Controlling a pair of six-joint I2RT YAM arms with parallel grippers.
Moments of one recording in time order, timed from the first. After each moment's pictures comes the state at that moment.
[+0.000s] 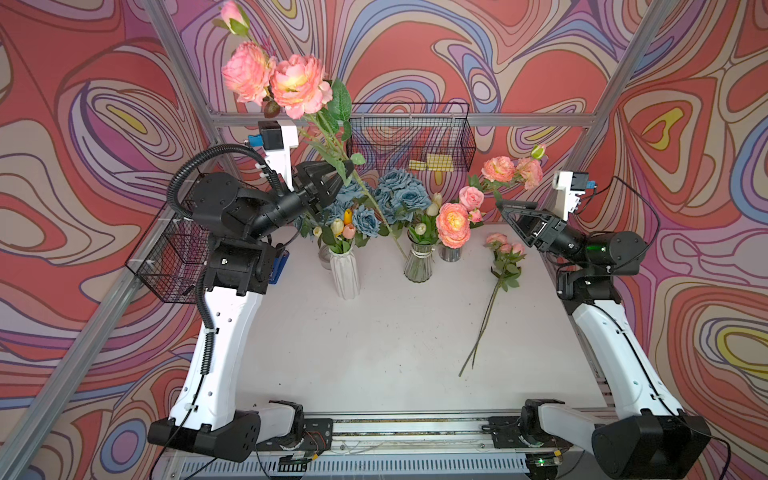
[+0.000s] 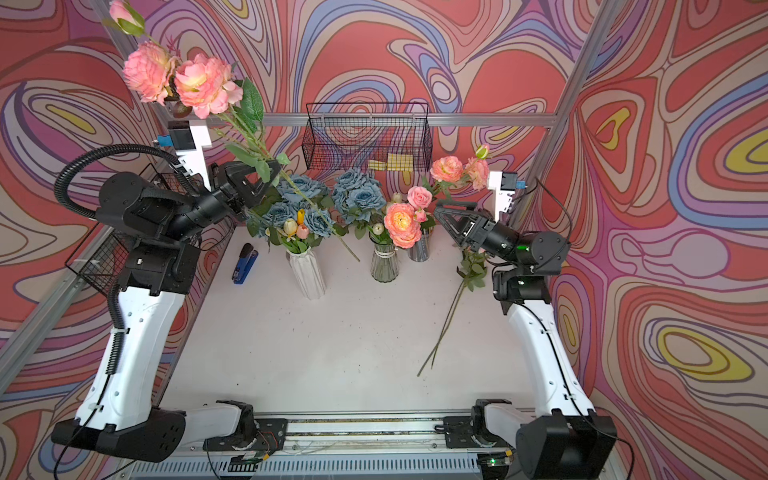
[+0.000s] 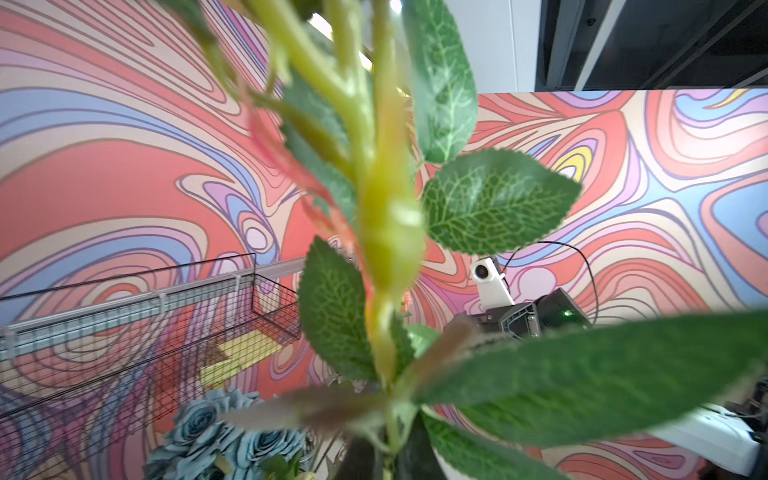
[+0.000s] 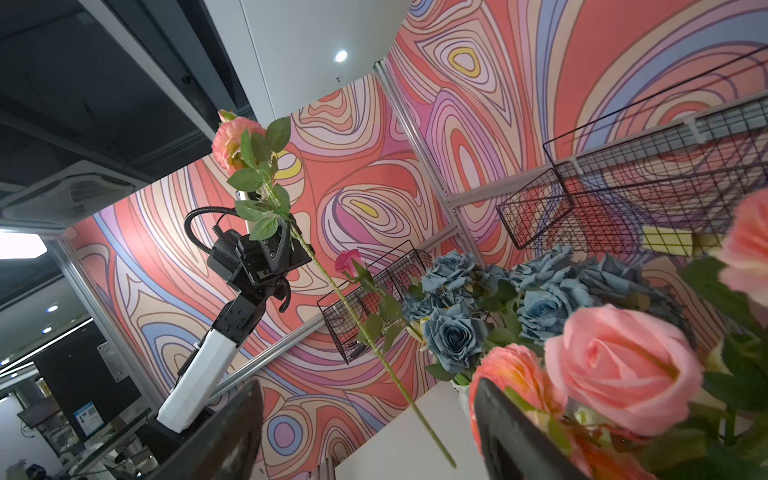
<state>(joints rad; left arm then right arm) -0.16 1.31 1.75 0.02 0.90 -0.53 0.01 1.19 1.23 0.63 -1.09 1.06</state>
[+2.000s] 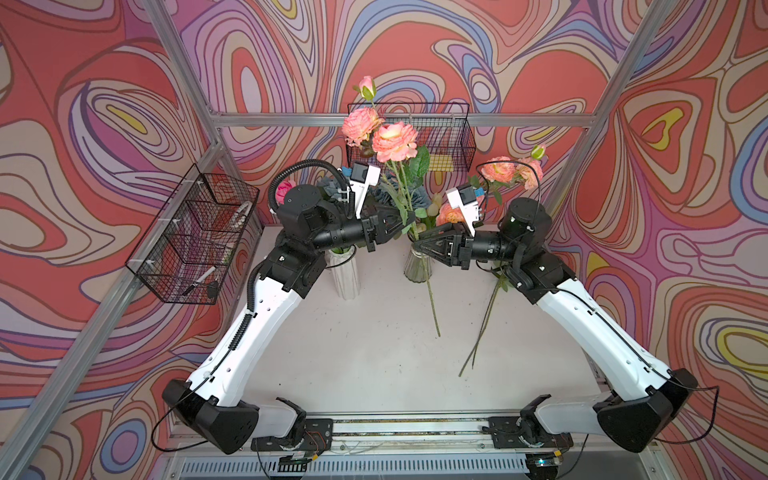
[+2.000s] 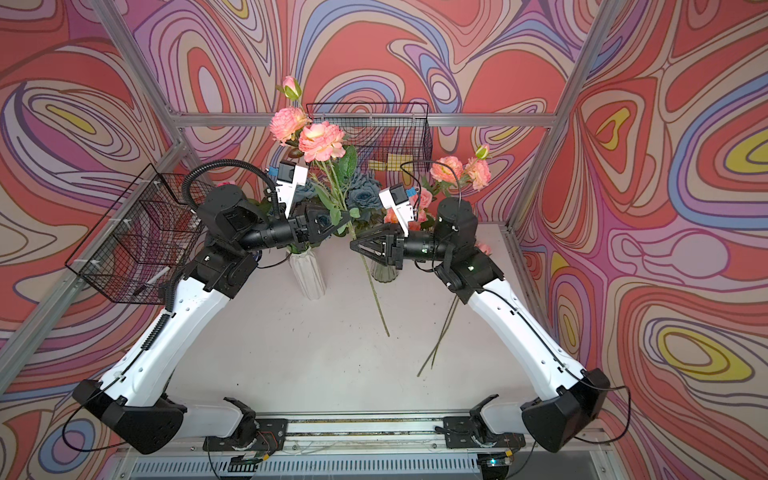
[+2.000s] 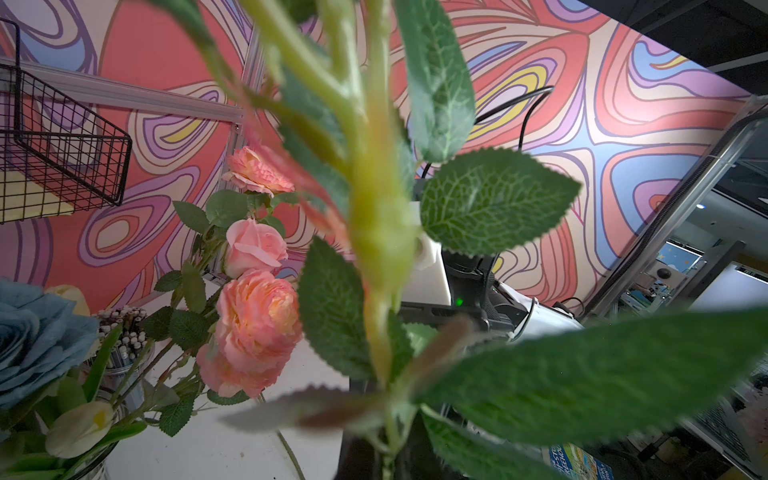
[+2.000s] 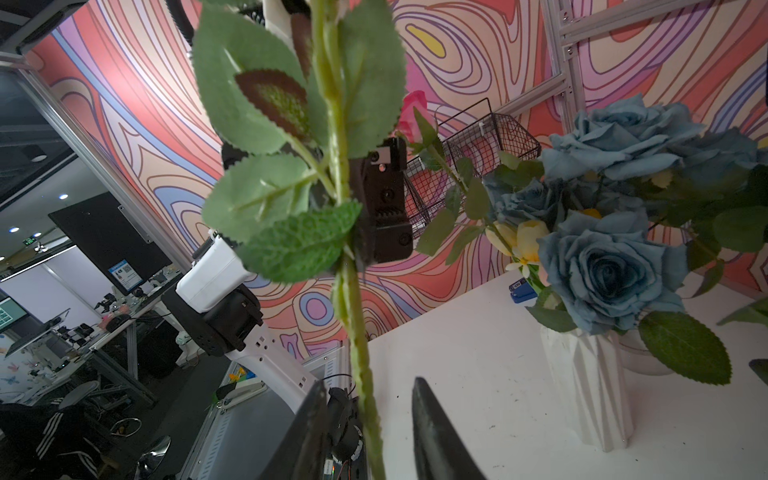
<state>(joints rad) -0.47 1.37 1.60 -0.10 0.89 -0.54 0.49 1.35 1.47 -0.09 -0.99 0.44</state>
